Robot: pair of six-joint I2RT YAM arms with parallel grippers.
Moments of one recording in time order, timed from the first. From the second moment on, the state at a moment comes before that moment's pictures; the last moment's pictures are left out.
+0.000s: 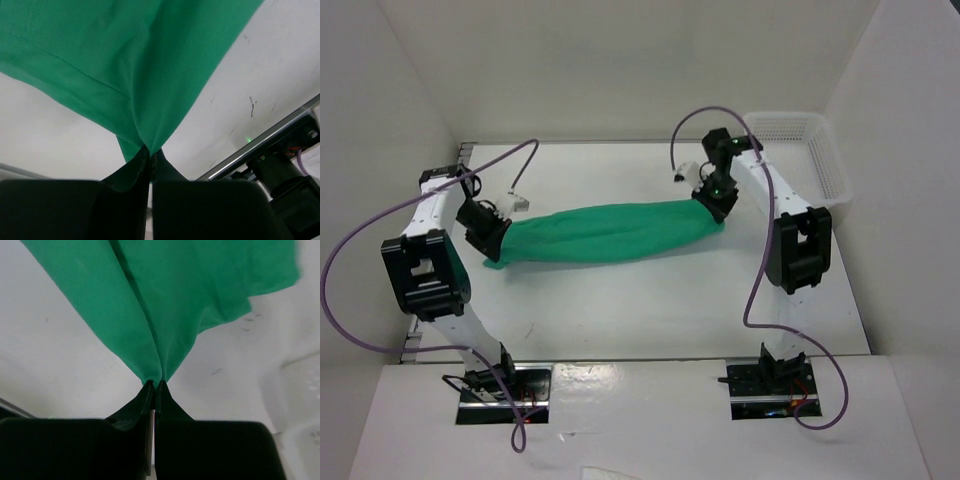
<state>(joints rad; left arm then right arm) 0.27 1.79 1.47 -1.30 0.32 0.94 0.25 2.00 1.87 -1.24 -0.11 -0.73</state>
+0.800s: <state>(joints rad) 0.04 1.62 1.24 -1.24 -0.10 0.96 0.33 1.93 1.57 -1.19 0.25 -0.77</state>
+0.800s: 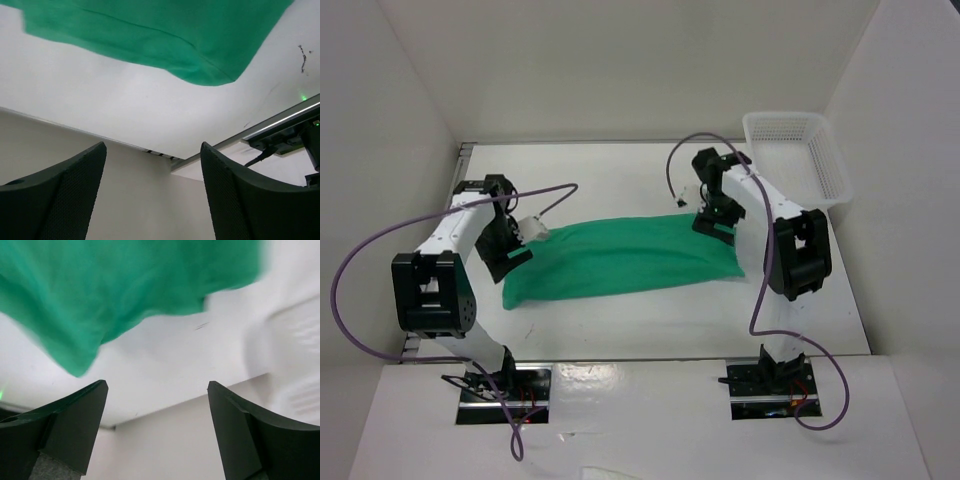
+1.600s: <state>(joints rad) 0.08 1.86 1.41 -1.08 0.20 0.71 0.29 2.07 1.66 -1.09 -0.18 -0.50</state>
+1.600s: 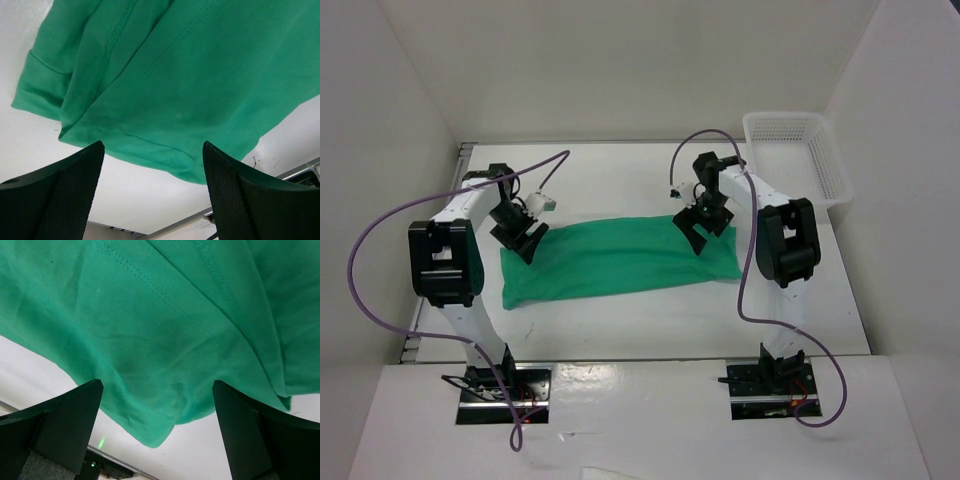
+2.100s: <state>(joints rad) 0.09 1.95 1.37 -0.97 0.17 0.57 0.28 2.14 1.62 -1.01 -0.10 -0.30</state>
